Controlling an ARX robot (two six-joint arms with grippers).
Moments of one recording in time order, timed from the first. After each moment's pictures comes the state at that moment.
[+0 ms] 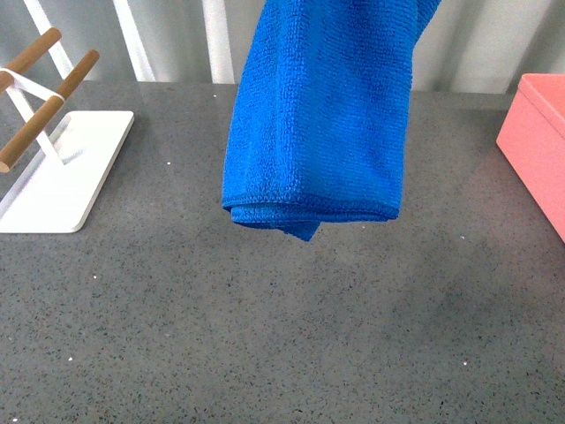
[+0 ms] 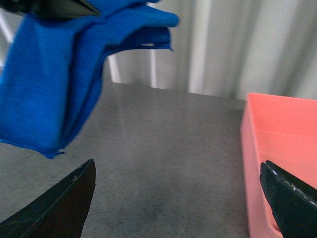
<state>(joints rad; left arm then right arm) -0.54 1.71 1.23 0.14 0.13 -0.18 -0.22 0.20 0.08 0.01 -0.56 -0.04</state>
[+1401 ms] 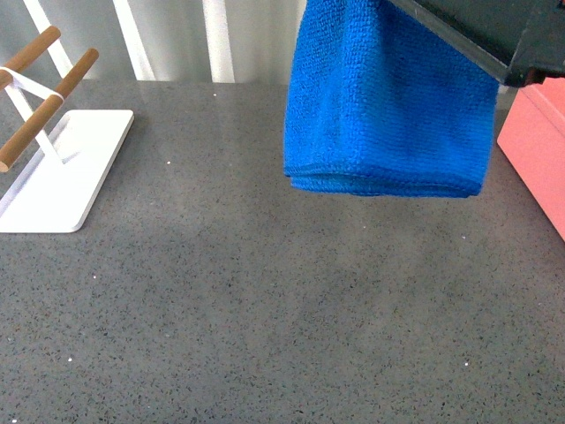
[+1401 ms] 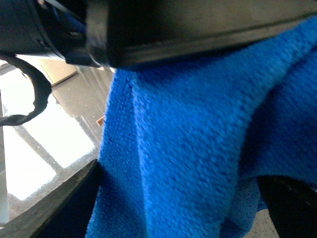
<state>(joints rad) -0.56 1.72 1.31 0.11 0.20 -0.33 0.25 1.54 0.52 0.96 -0.67 0.25</state>
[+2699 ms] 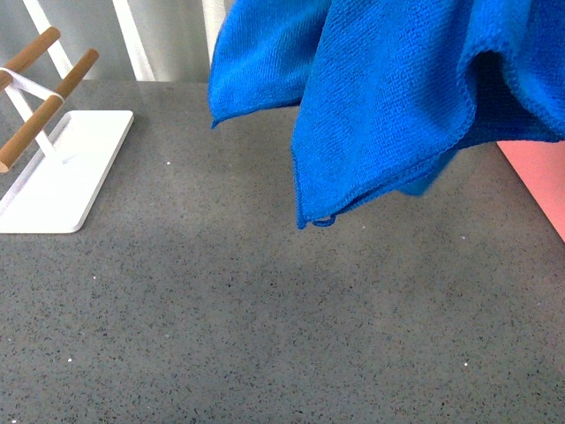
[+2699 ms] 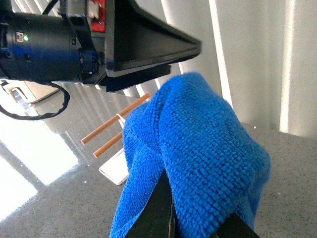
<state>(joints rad) -0.42 1.73 1.32 0.08 0.08 -0.37 0.13 1.43 0.53 0.88 -0.70 0.26</state>
